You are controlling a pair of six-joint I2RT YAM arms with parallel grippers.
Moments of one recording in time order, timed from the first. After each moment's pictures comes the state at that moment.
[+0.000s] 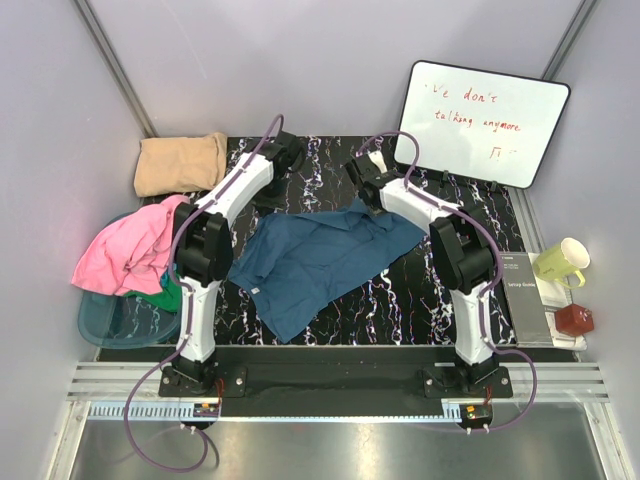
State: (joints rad) left arm -0.40 2.16 1.99 -1.20 -0.33 -0.21; right arm 0.51 2.12 1.65 -0.61 0.62 0.15
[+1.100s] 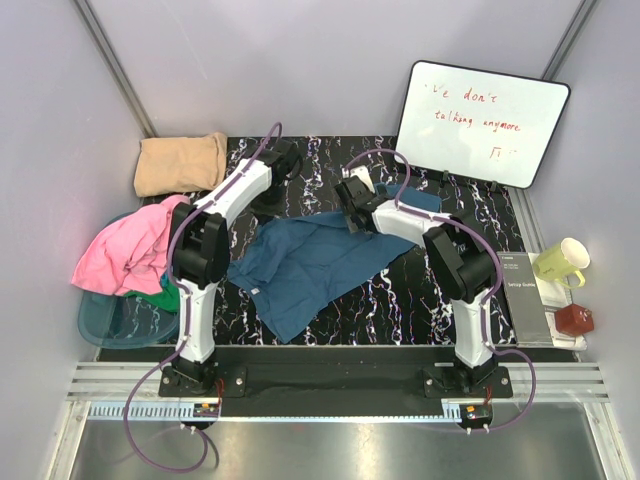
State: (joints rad) left arm -0.40 2.13 1.87 -1.15 -0.30 -0.21; right arm 0.60 2.05 1.41 -0.33 0.56 0.17
